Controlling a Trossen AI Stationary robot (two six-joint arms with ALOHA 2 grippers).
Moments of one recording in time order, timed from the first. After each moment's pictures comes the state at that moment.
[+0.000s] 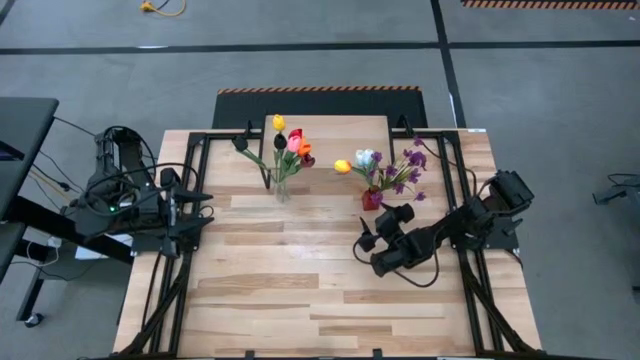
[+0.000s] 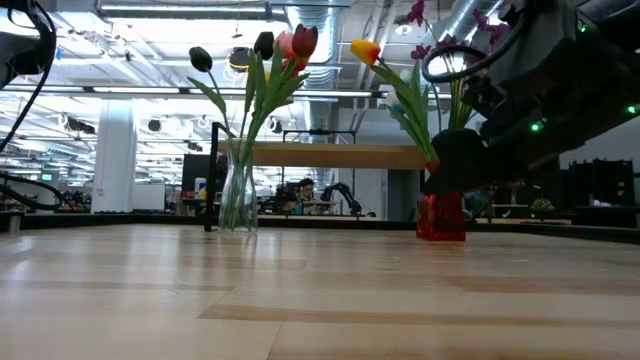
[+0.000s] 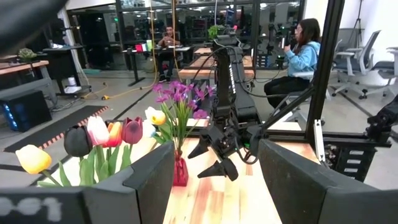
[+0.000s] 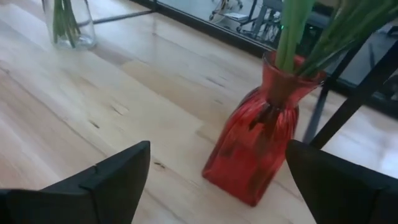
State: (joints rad) left arm -1.11 0.67 0.99 -0.49 -1.28 -0.18; right arm 0.42 1.71 0.66 -0.21 1.15 1.02
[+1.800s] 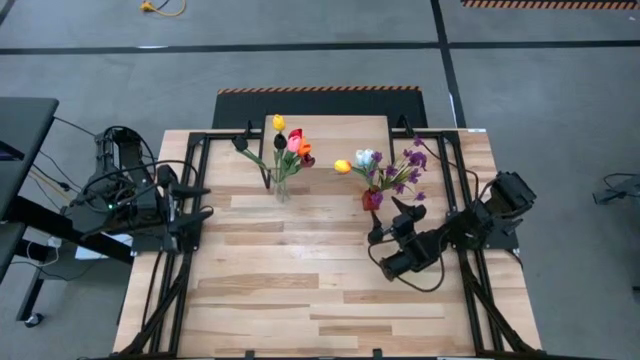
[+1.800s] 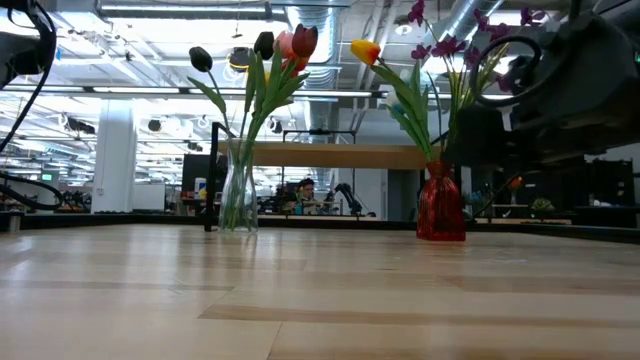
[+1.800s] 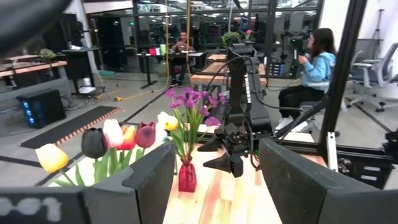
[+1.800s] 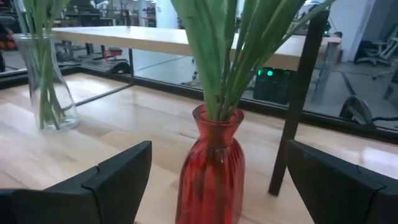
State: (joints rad) left arm -1.11 0.67 0.99 -0.43 -1.34 -0.15; right arm 0.48 1.71 0.60 -0.32 1.44 1.37
